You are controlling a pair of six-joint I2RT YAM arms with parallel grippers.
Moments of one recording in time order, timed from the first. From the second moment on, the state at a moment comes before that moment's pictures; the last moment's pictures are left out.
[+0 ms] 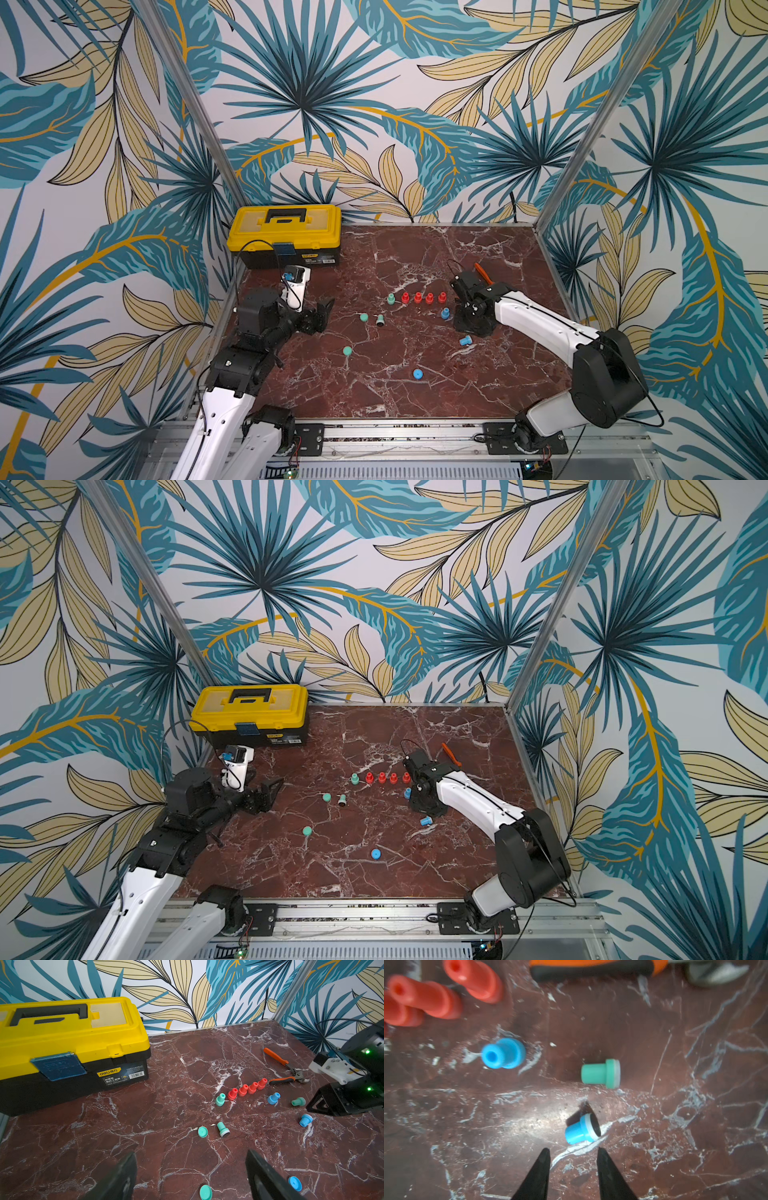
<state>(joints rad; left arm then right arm) -0.17 0.68 0.81 -0.56 0.25 -0.06 0.46 1.51 0.99 -0.88 0.17 0.75</state>
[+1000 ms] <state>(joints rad) -0.17 0.73 0.81 -0.56 0.32 -0.07 0.50 1.61 0.88 -0.73 0.26 0.87</state>
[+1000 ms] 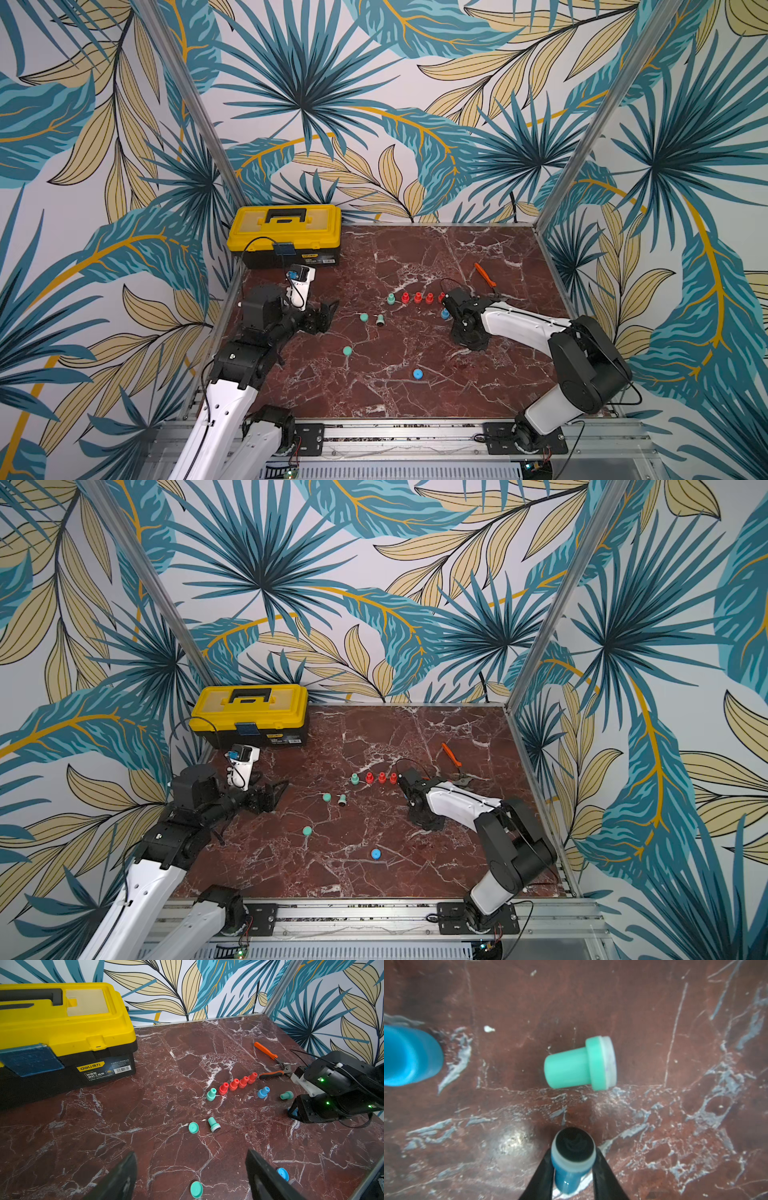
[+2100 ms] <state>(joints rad) -0.31 0.82 0.95 -0.56 0.46 -0.25 0.57 1.17 0.90 -0.47 -0.13 0.25</state>
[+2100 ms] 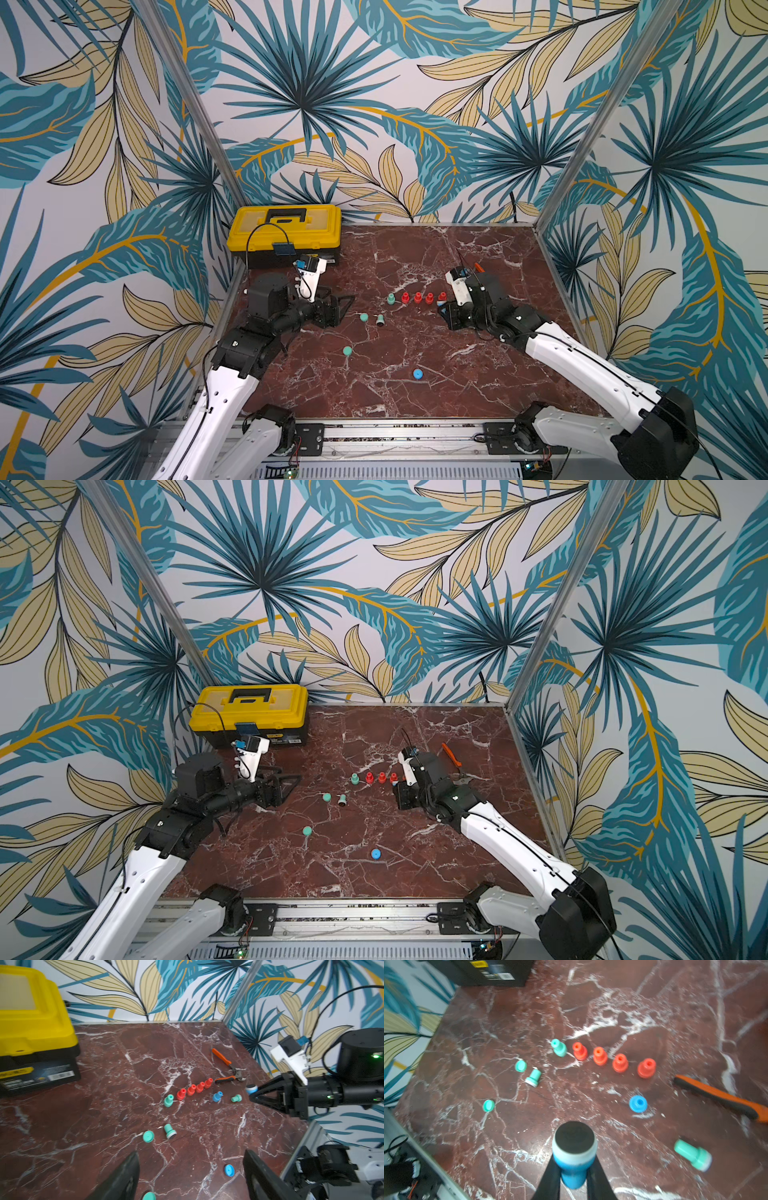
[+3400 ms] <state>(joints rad) -0.76 1.14 1.04 -0.44 0.28 -0.62 0.80 1.21 0.98 -0.29 -0.23 -0.57</state>
